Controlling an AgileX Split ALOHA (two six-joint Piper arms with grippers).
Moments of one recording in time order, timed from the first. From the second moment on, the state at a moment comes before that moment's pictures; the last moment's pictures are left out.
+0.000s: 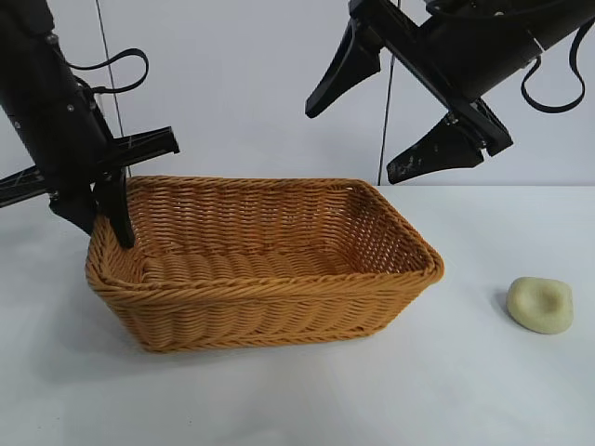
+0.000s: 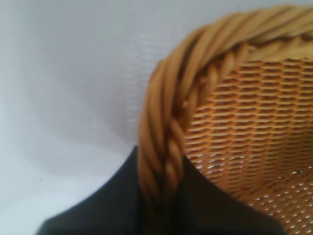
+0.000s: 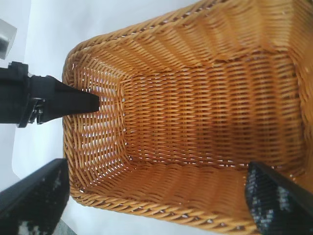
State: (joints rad) left arm -0.27 2.04 -1.45 -0.28 0.97 -0.29; right arm 0.25 1.69 -1.16 0.87 0.76 -0.36
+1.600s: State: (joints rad) left arm -0.27 1.99 -1.69 -0.12 1.11 -0.19; right arm 0.25 1.69 -1.16 0.87 0.76 -0.35
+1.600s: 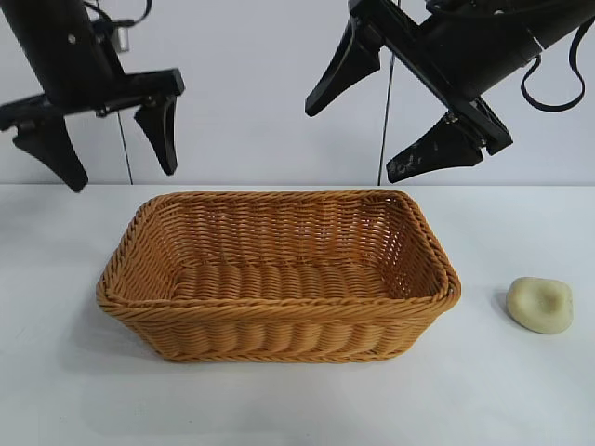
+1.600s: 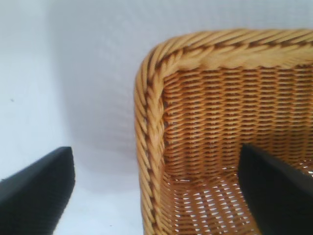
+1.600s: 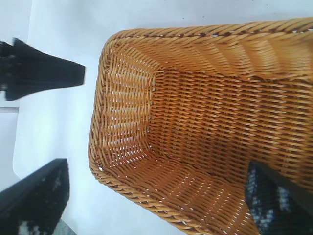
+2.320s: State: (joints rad) left arm -0.04 1.97 -1.72 0.02 1.21 -0.07; right arm 0.25 1.69 -1.16 0.87 0.76 -0.35
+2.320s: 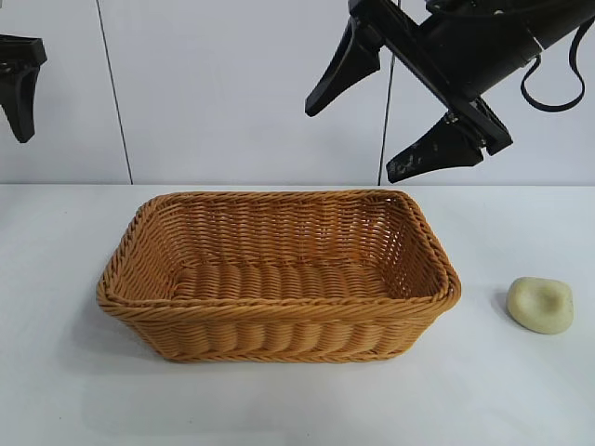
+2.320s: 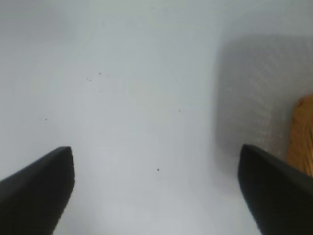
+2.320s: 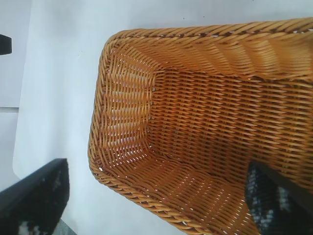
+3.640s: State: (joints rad) left arm -0.04 0.64 -0.67 0.02 1.18 -0.04; right arm 0.25 1.69 -1.16 0.87 0.76 -0.35
